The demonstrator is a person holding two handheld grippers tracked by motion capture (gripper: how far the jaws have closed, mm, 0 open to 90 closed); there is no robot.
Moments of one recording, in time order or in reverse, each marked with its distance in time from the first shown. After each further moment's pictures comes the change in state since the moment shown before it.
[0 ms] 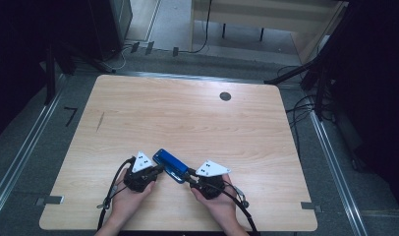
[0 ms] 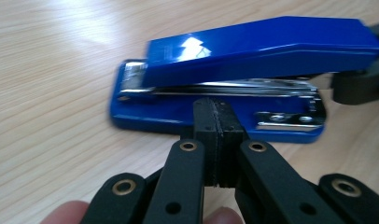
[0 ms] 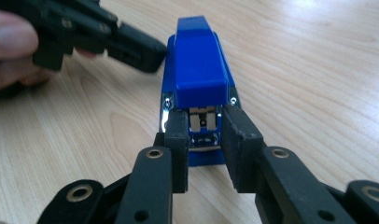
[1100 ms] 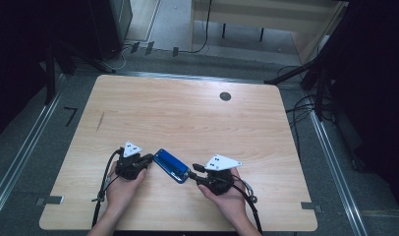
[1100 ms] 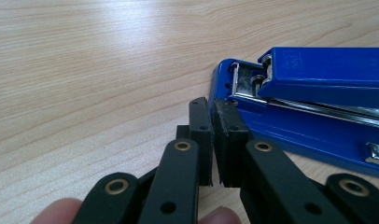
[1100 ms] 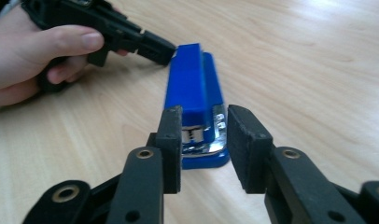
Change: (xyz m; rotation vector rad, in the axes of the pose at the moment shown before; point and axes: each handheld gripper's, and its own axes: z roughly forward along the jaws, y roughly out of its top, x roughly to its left) left arm 0.045 0.004 0.001 0.035 0.135 -0.178; right arm -0.013 0.018 -0.026 -0.002 0.062 0.019
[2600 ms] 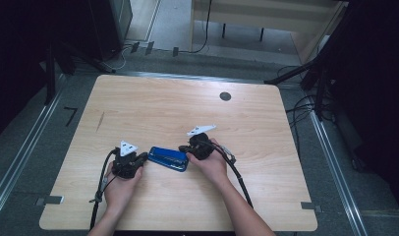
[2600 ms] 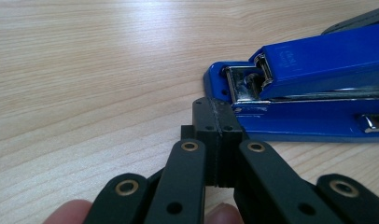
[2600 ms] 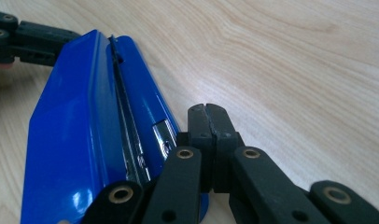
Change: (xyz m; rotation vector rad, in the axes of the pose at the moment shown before) left arm 0.006 -0.001 -0.002 -0.012 0.083 -0.048; right arm -0.065 0.039 0.100 0.216 0.042 0.081
